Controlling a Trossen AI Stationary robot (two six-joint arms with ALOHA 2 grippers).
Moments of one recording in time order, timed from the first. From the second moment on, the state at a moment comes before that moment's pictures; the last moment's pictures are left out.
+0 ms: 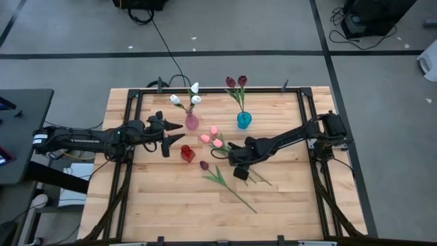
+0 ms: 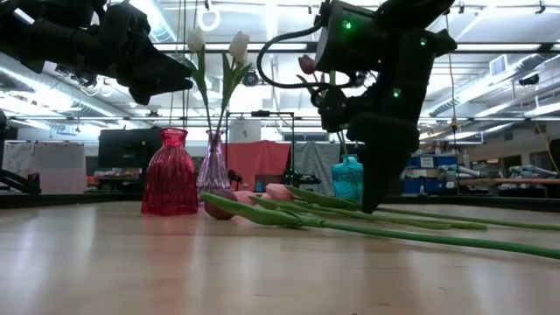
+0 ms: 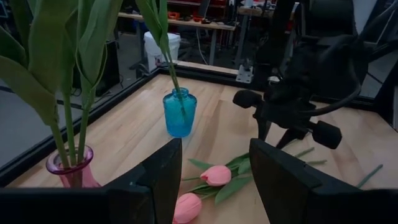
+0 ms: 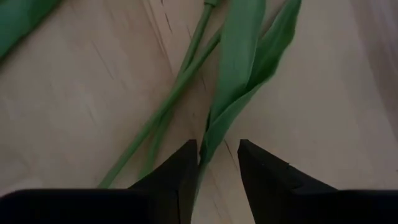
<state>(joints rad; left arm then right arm) 0.10 0.66 0.27 0.25 -0.16 -0.12 0.13 1.85 1.11 -0.60 0.17 0.52</state>
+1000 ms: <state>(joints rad) 0.08 0.86 0.27 0.55 0.05 -0.24 0.16 1.62 1.11 0.08 0.43 0.08</state>
